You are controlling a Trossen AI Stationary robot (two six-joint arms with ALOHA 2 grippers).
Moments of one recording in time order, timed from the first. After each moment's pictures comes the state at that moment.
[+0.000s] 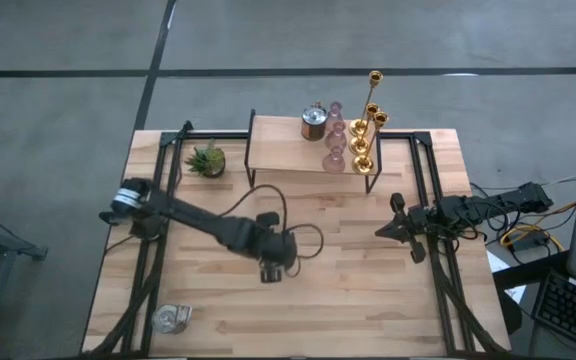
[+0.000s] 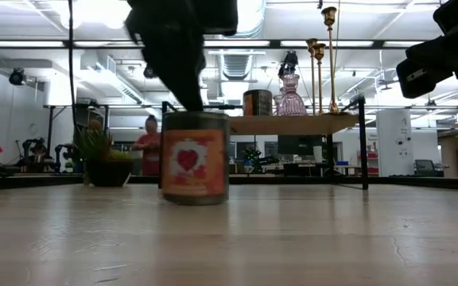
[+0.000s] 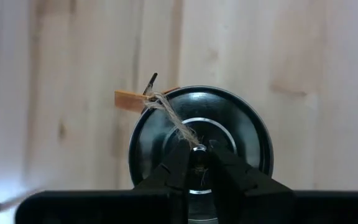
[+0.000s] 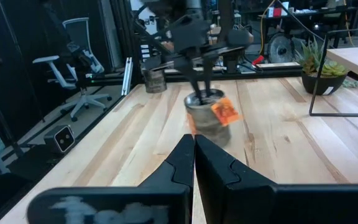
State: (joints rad) left arm -0.28 1.80 1.44 -0.80 -0.27 -0.29; right arm 0.25 0.13 0.09 -0.05 0.03 0.16
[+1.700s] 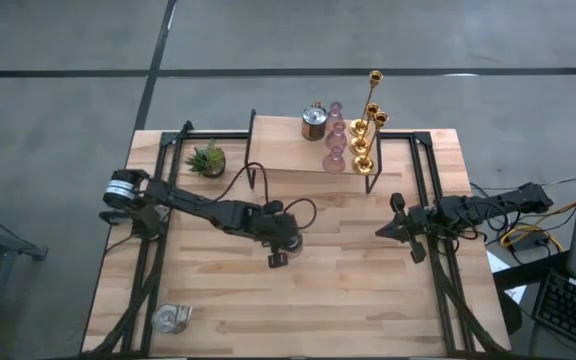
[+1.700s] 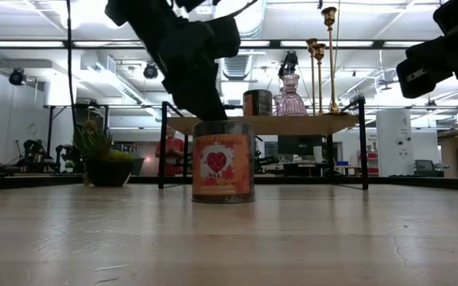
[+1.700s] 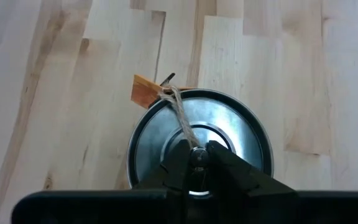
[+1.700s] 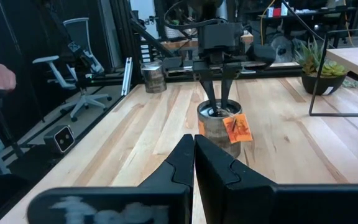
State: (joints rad) left arm -0.15 1.79 1.18 -0.40 -0.13 -0.22; right arm 0.25 0.13 0.09 -0.05 0.03 0.16
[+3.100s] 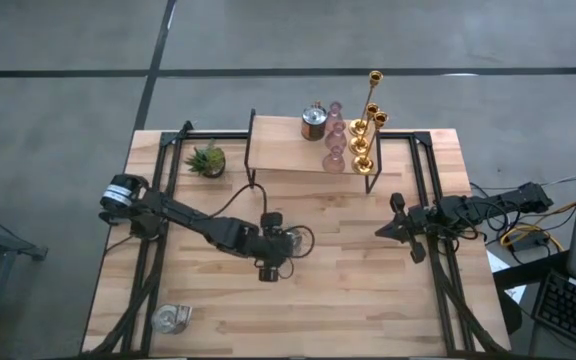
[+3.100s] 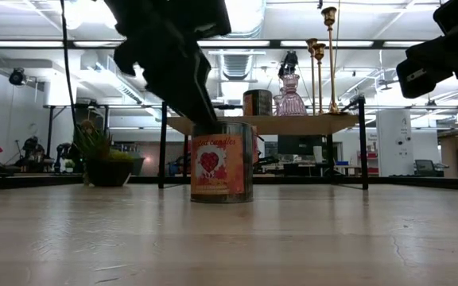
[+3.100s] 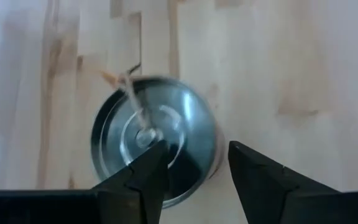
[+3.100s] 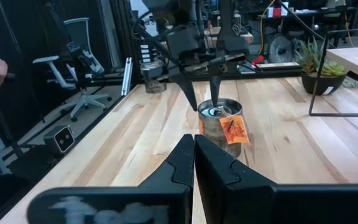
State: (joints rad) left arm -0.29 1.71 1.20 -0.44 -0.32 -0.08; right arm 0.25 0.13 0.09 -0.05 0.03 0.16
